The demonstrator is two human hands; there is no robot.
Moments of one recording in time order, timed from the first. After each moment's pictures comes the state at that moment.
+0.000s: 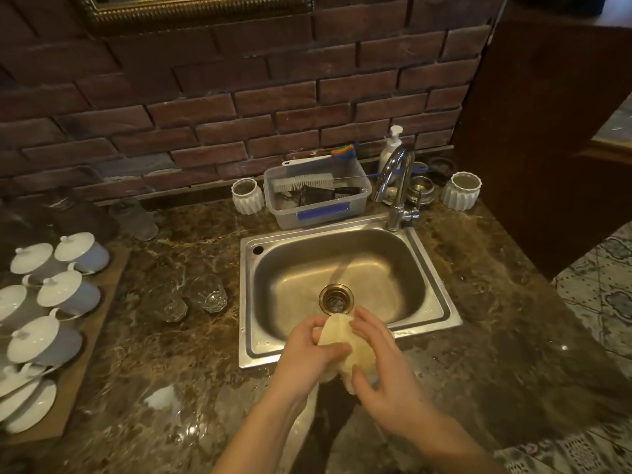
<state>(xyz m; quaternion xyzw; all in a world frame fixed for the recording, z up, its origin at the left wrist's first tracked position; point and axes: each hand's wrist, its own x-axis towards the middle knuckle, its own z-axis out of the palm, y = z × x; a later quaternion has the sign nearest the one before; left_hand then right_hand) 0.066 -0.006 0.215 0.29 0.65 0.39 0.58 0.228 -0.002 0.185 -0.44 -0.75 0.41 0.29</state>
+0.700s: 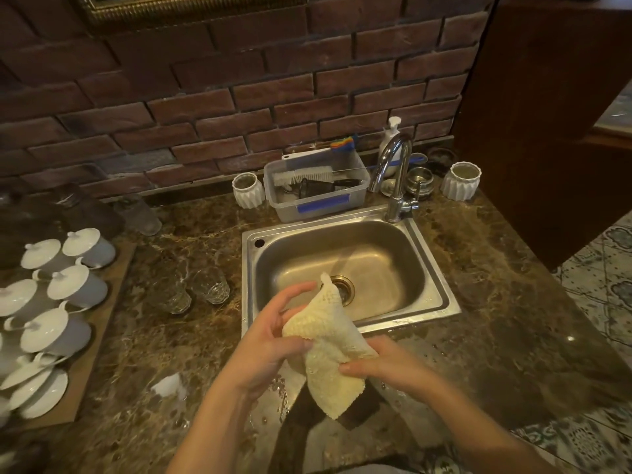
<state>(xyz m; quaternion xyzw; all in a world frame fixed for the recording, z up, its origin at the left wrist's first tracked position) 0.019 -0.024 0.242 0.37 0.47 0.46 0.66 0.245 0.024 0.170 -0.45 -0.57 0.68 0.09</state>
